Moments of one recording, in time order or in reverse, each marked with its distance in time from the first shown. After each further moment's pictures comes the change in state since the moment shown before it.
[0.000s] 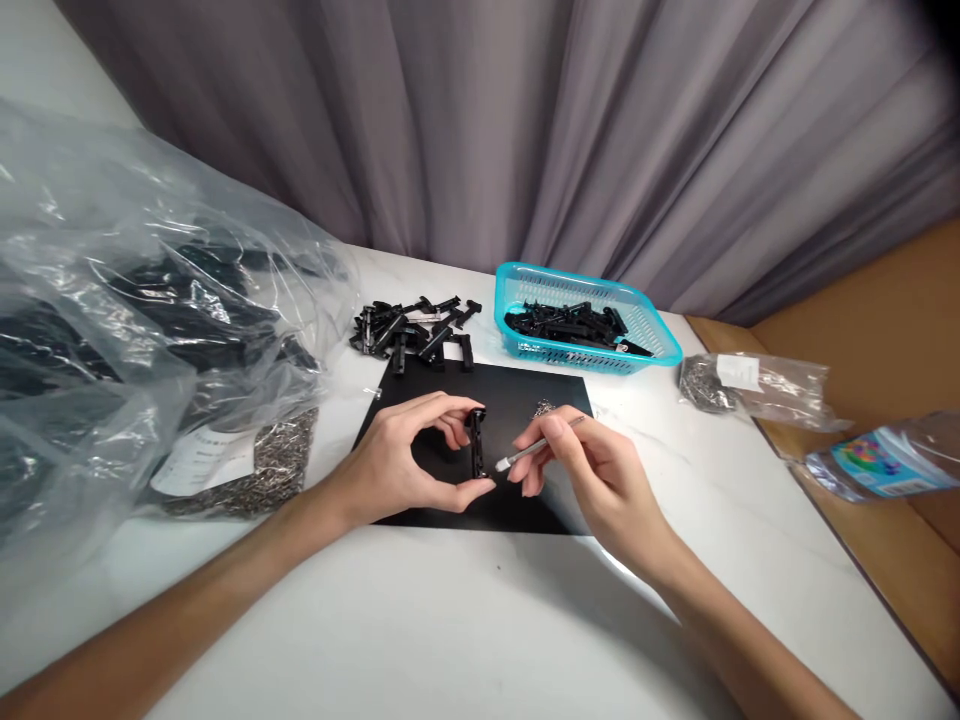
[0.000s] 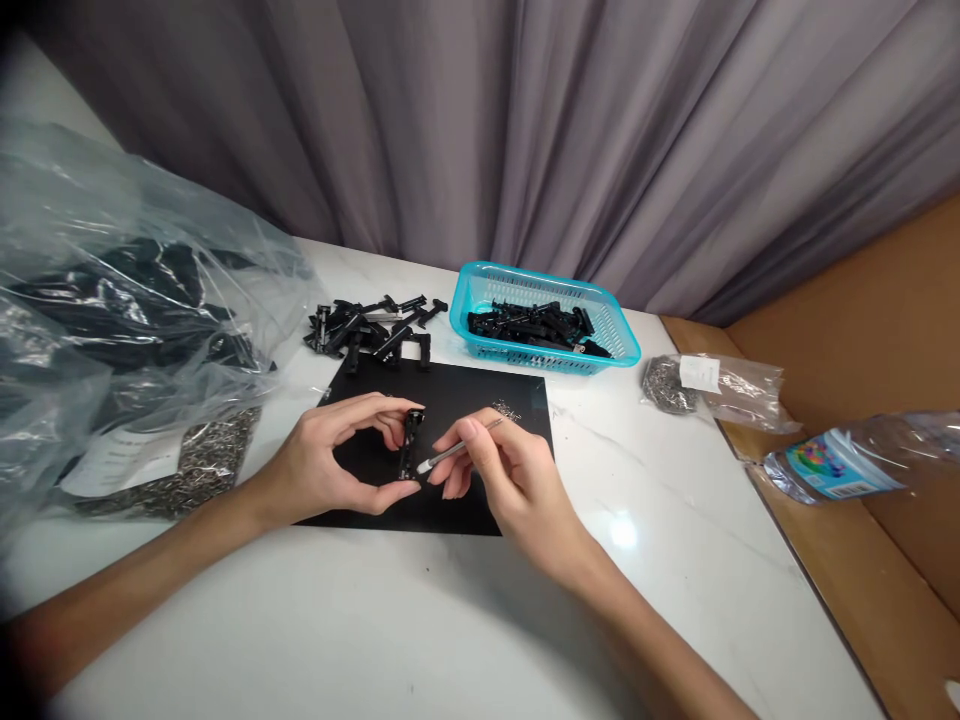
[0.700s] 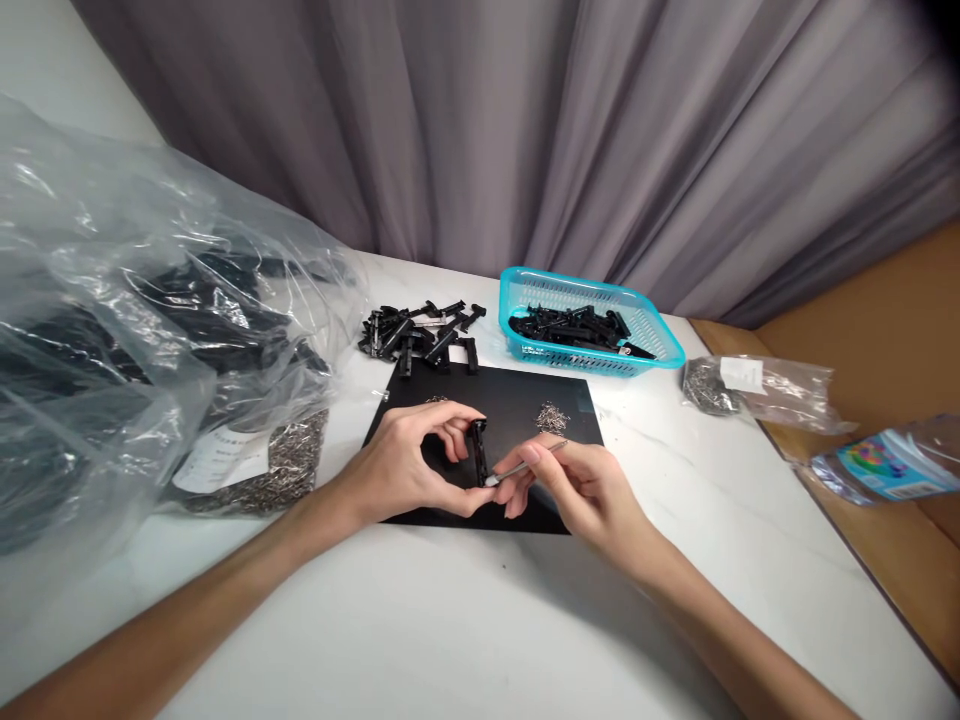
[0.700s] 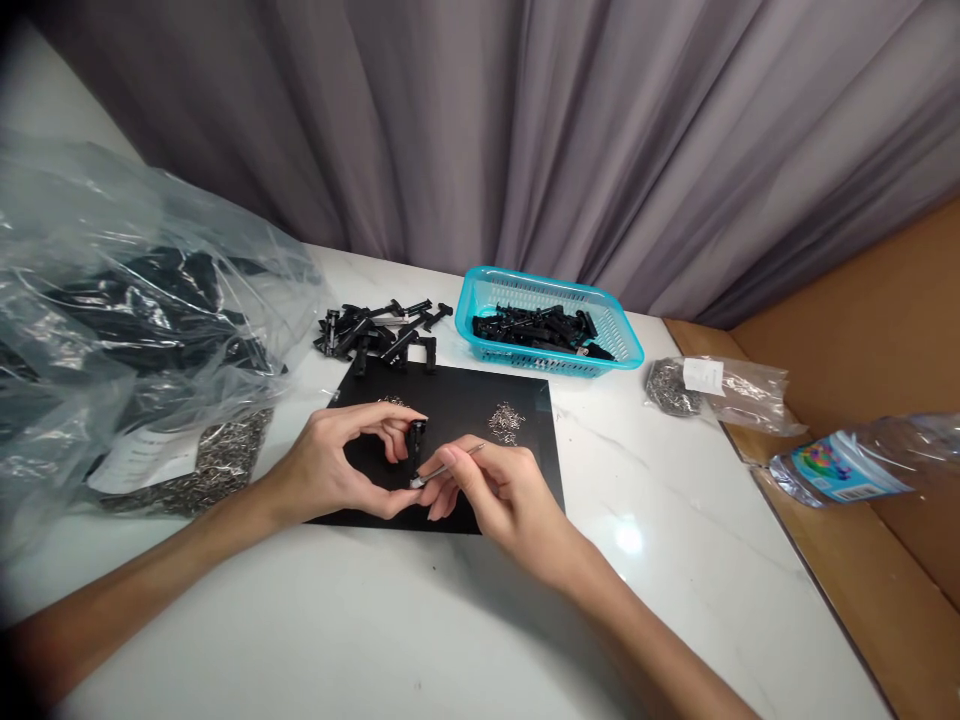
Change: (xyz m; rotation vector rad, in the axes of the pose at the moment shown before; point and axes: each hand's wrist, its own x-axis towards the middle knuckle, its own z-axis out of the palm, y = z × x) left_hand -0.002 0.003 0.001 -0.003 0.011 -0.082; right_hand -0.005 0.009 0.002 -0.045 -0.163 0.045
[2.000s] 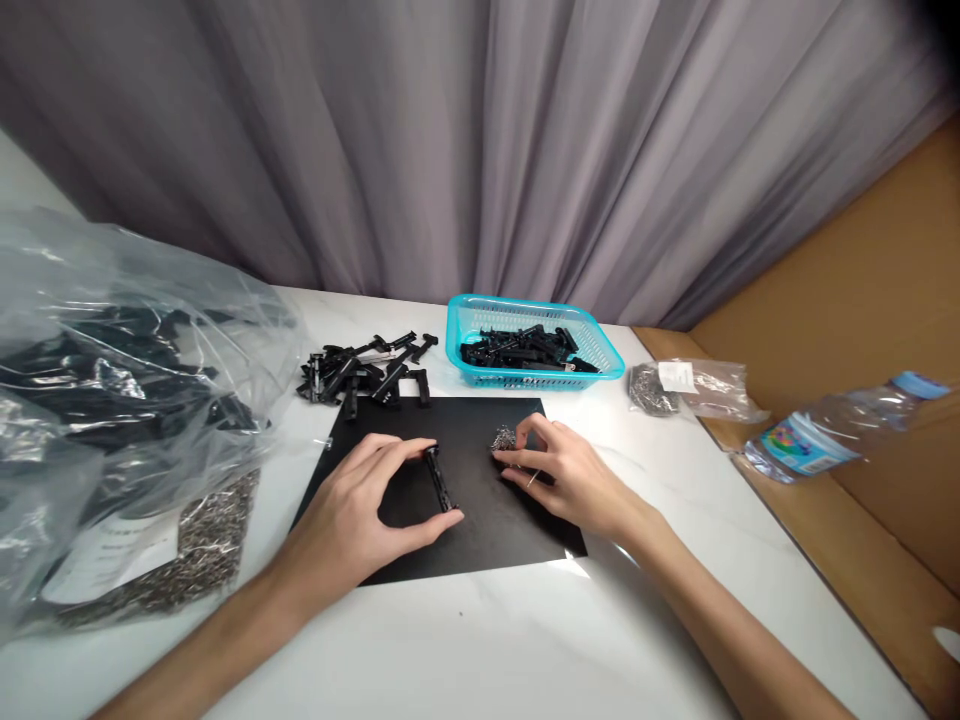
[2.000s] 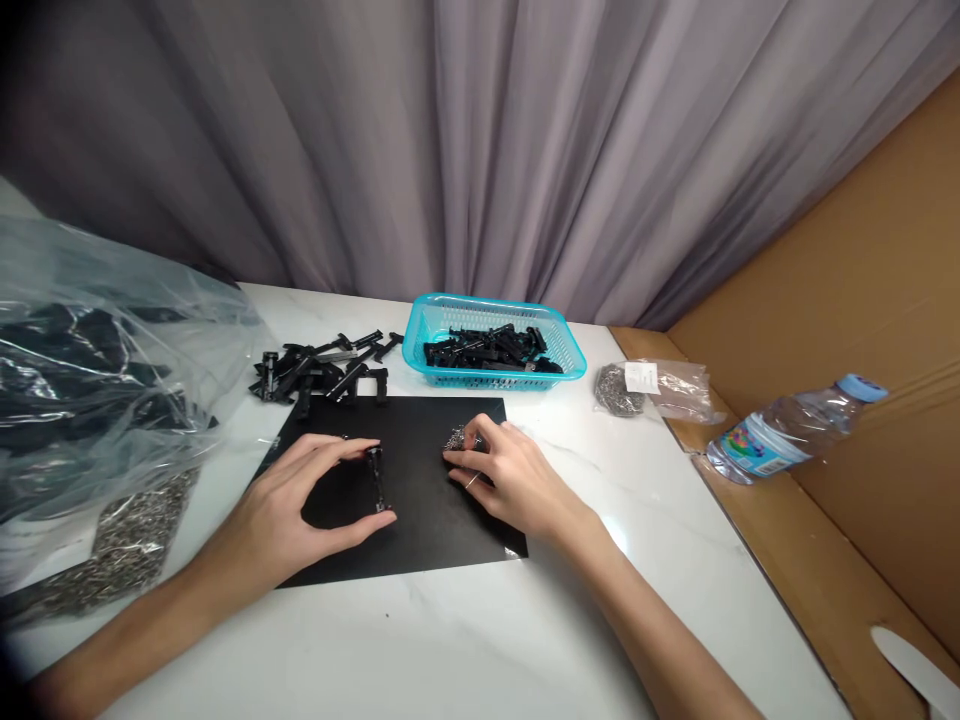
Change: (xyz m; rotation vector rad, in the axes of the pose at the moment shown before) left_hand -0.002 -0.004 0.000 0.405 -0.014 -0.015; right_hand 0.015 0.028 -0.074 -1.054 -0.033 -0.278
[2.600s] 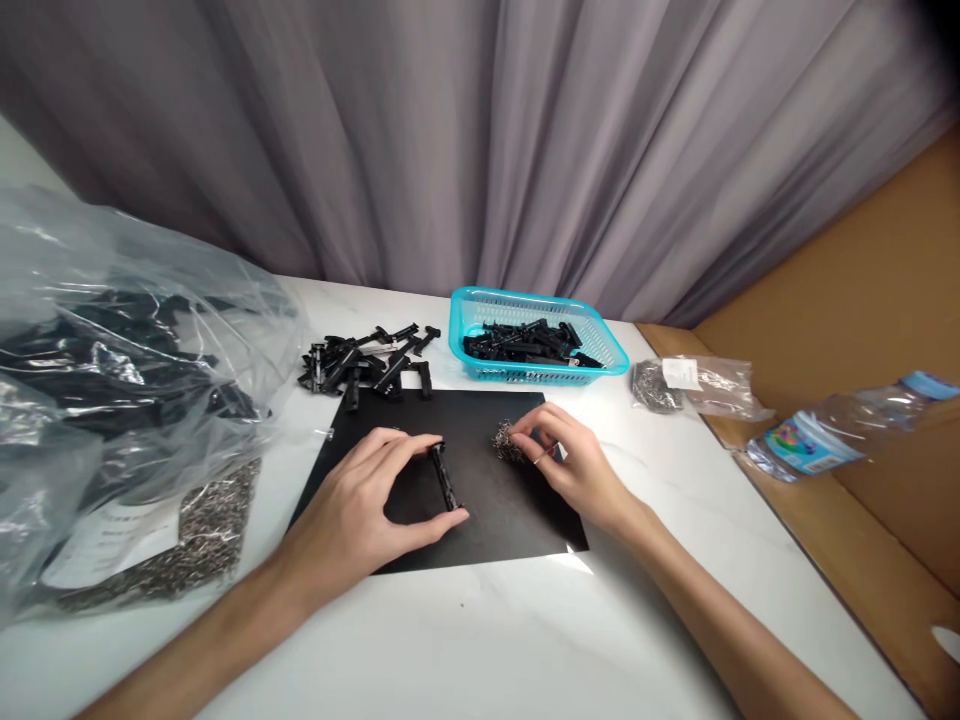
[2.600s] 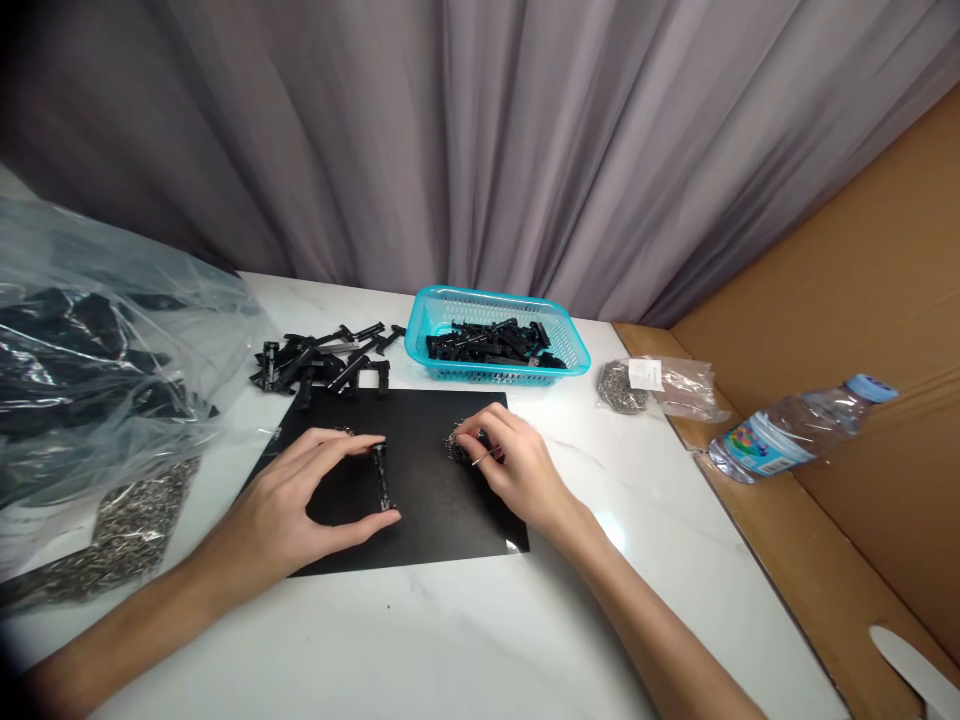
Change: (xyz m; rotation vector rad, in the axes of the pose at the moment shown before) left_hand -0.002 0.002 0.002 0.001 -0.030 0.051; right_hand 0.005 -0.001 0.009 0.330 0.221 0.180
